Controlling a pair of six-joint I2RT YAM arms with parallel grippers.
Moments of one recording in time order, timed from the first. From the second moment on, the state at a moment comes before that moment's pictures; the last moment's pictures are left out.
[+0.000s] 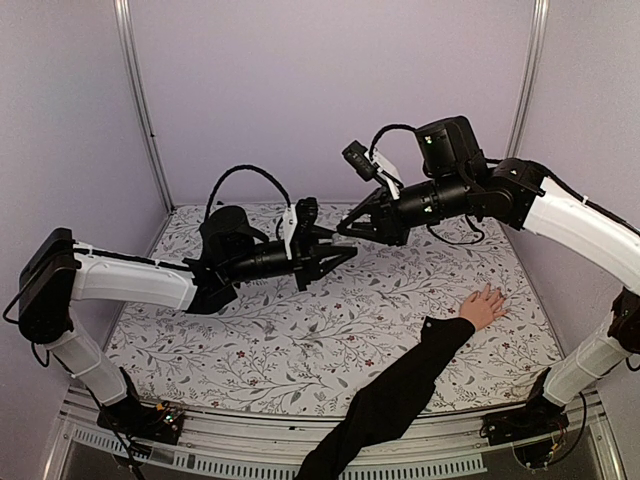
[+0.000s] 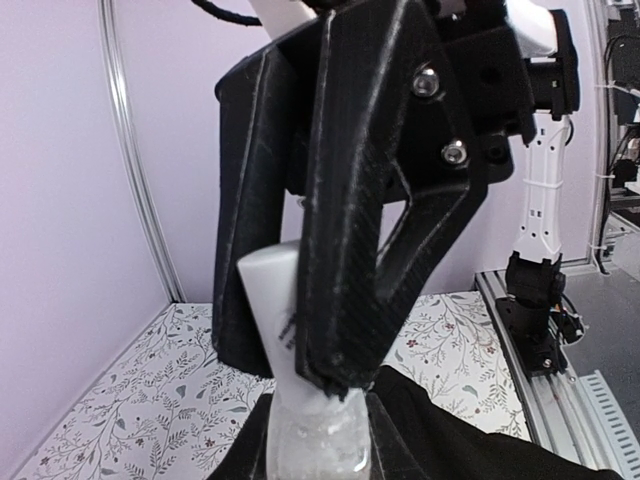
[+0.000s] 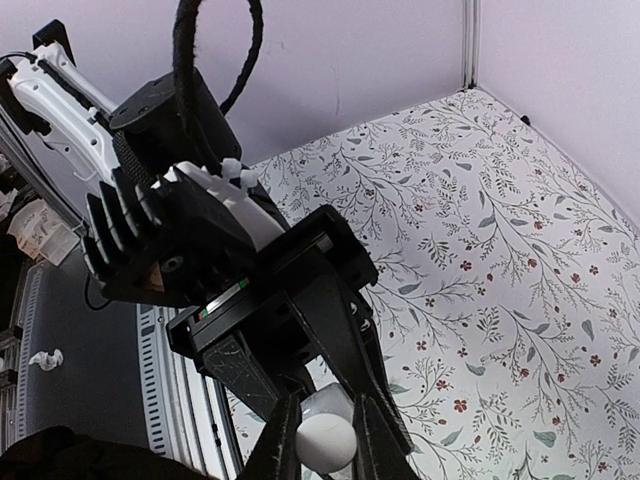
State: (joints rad) left arm -0.90 1.60 0.90 0.82 0.47 0.11; right arm 0.88 1.50 1.56 -0.59 -0.42 0.00
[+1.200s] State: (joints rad) left arm -0.90 1.61 0.91 0.82 0.46 0.06; right arm 0.91 1.48 1.56 -0.58 -0.32 -0.12
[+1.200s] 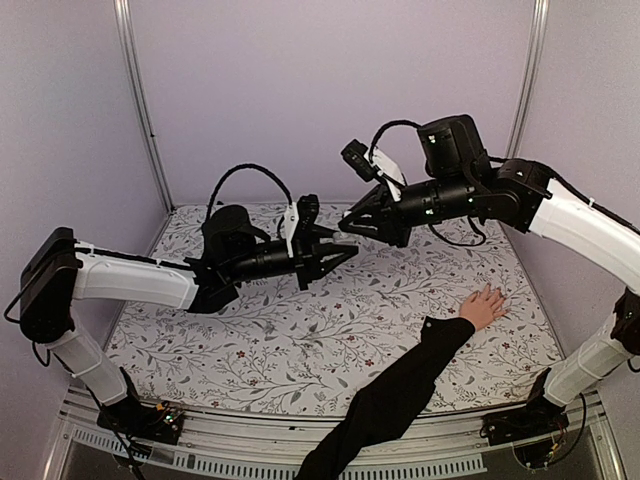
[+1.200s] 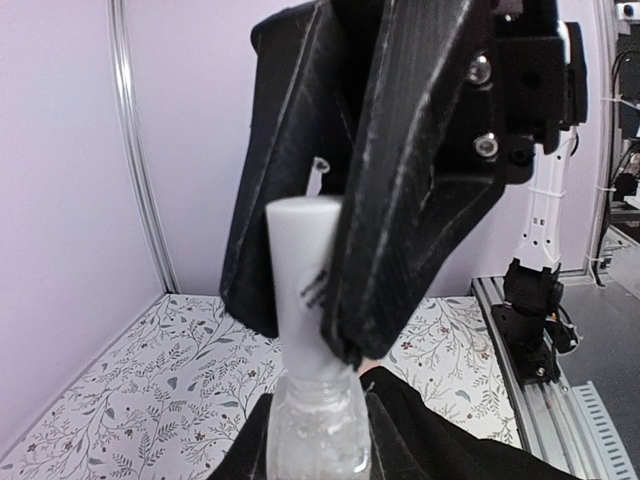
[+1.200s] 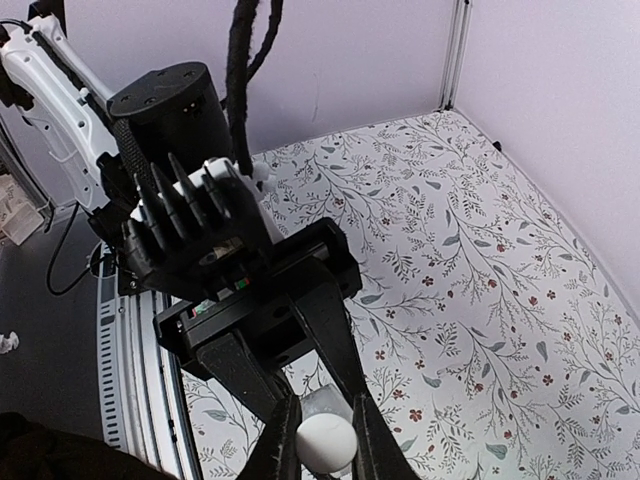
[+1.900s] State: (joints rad) left arm -0.90 1.62 0.92 0.79 0.46 0.06; right arm 0.92 1.46 1.54 -0.57 -0.28 -0.13
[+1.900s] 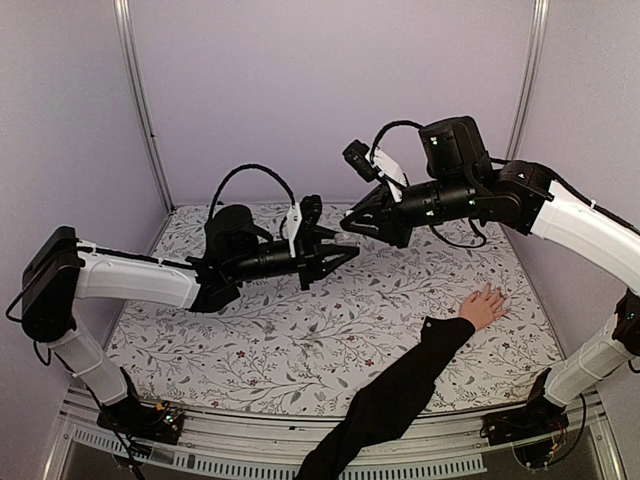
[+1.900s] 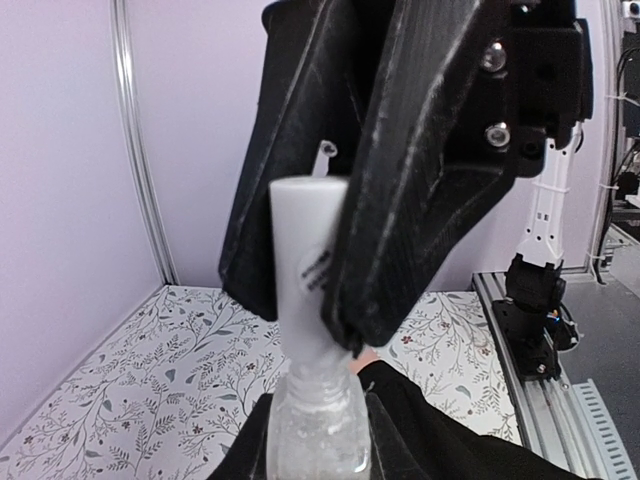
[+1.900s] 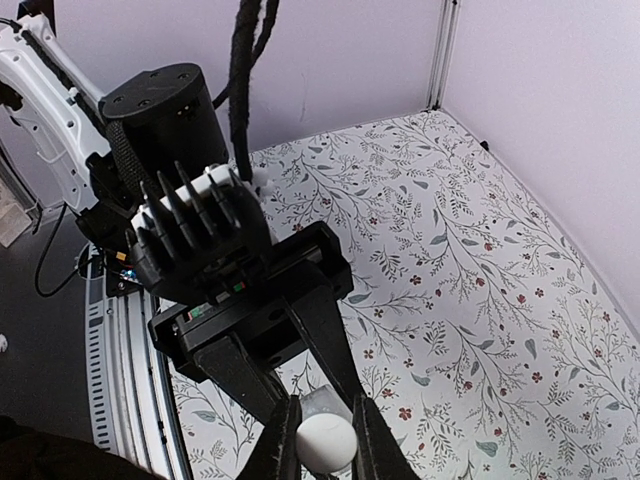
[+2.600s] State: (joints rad) left arm -0.90 1.62 0.93 0.79 0.46 0.06; right arm 0.92 1.44 1.54 -0.56 -0.29 -0.13
